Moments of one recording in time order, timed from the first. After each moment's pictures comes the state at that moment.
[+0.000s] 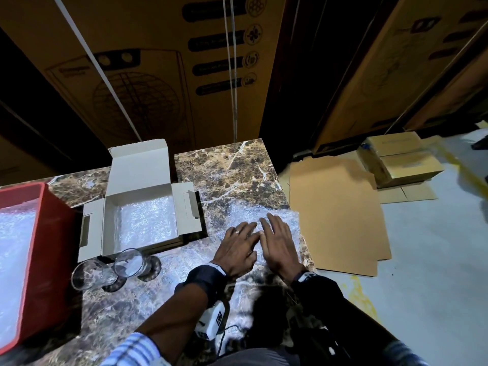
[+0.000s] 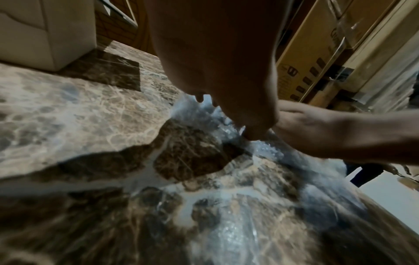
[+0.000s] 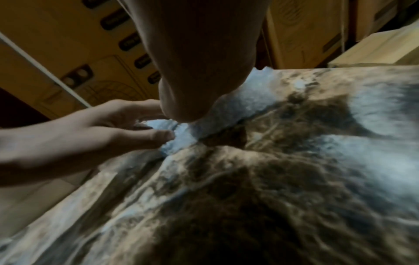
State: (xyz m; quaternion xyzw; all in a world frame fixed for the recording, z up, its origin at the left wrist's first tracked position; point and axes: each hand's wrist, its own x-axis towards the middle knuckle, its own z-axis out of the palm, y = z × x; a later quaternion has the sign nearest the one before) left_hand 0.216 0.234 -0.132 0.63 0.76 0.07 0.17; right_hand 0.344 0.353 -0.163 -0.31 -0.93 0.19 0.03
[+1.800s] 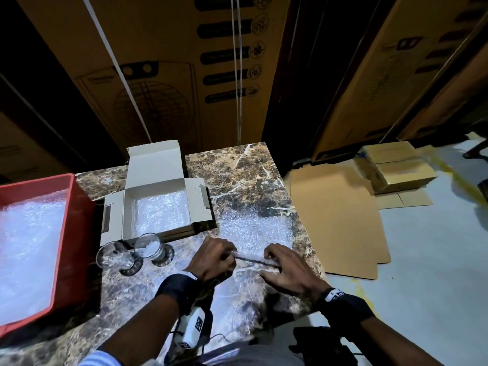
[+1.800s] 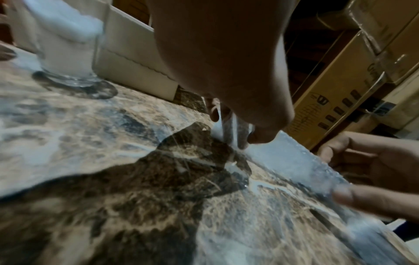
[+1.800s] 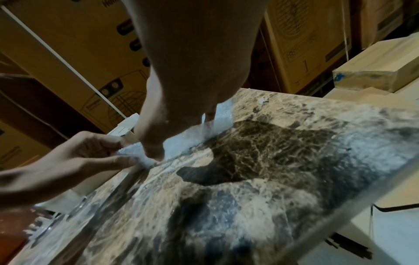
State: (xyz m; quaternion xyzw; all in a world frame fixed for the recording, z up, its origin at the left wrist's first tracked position) left_hand 0.193 0.138 -0.118 0.57 0.78 0.18 0.19; right_hand 0.418 0.299 -0.110 -0.18 -0.94 0.30 -0.02
